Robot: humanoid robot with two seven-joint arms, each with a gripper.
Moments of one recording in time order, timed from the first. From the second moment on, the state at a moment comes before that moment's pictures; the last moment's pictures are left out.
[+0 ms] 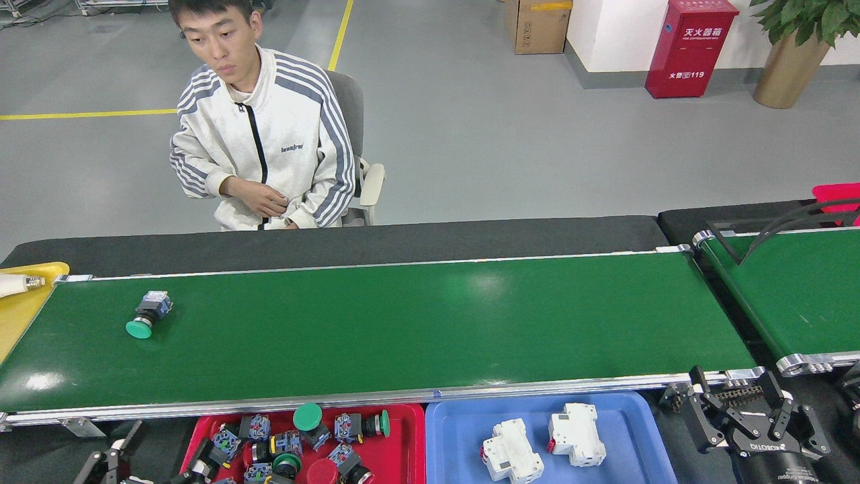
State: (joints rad) left arm 0.26 0.12 0.52 -1.54 -1.48 -0.63 0.15; right arm 0.23 -0.13 -0.24 -1.75 1.17 -0.12 0.05
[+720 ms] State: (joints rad) left arm -0.51 0.53 0.23 -0.48 -1.49 -0.45 0.19; right arm 0.24 -0.09 -0.17 -1.75 1.17 -0.13 0.05
